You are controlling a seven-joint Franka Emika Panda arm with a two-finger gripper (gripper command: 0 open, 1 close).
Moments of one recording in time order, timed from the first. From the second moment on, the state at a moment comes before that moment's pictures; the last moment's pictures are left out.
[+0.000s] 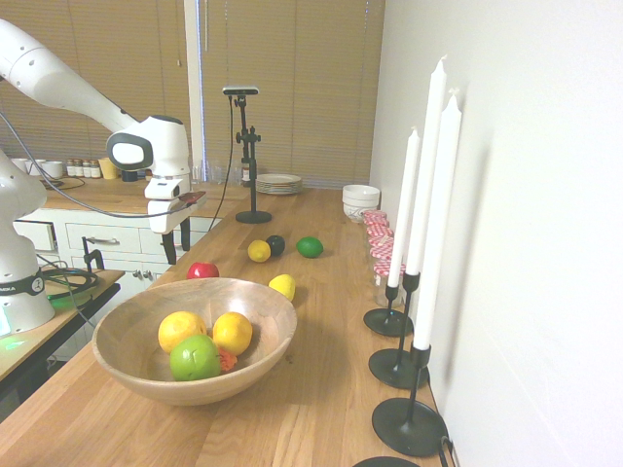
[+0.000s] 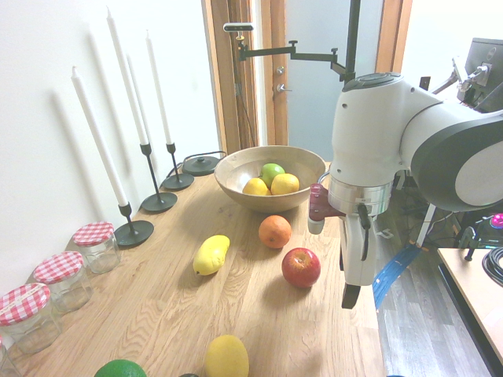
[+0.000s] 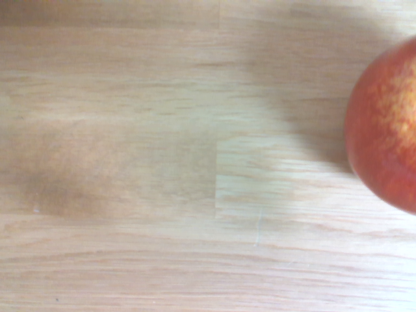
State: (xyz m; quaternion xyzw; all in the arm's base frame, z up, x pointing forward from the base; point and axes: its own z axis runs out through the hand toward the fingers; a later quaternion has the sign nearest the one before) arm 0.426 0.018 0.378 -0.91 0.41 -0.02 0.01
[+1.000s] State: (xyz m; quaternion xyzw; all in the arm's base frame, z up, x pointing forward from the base) arm 0.512 -0.140 0.464 -0.87 0.49 -0.08 0.02
